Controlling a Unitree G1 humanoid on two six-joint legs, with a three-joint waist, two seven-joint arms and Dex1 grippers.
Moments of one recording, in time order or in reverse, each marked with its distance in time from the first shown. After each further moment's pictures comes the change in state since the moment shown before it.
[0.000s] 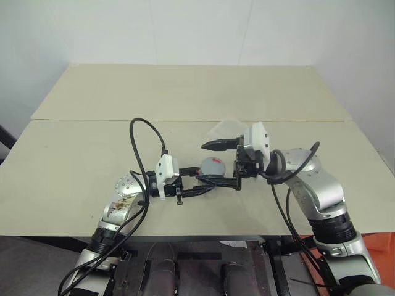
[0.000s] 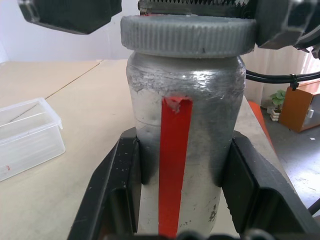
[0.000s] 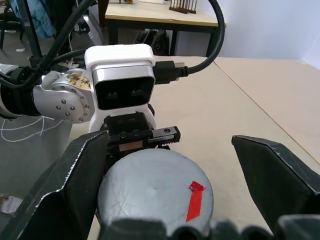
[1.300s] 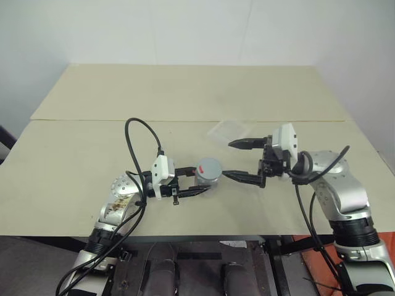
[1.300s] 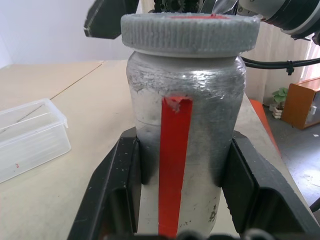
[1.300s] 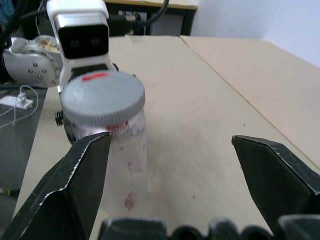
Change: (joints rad) left arm 0.009 0.012 0.023 0.012 -0.001 -0.036 -0.028; right arm 0.085 -0.125 -0.122 0.094 0.004 -0.104 0.074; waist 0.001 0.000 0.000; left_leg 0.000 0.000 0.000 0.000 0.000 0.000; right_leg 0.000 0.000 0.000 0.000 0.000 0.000
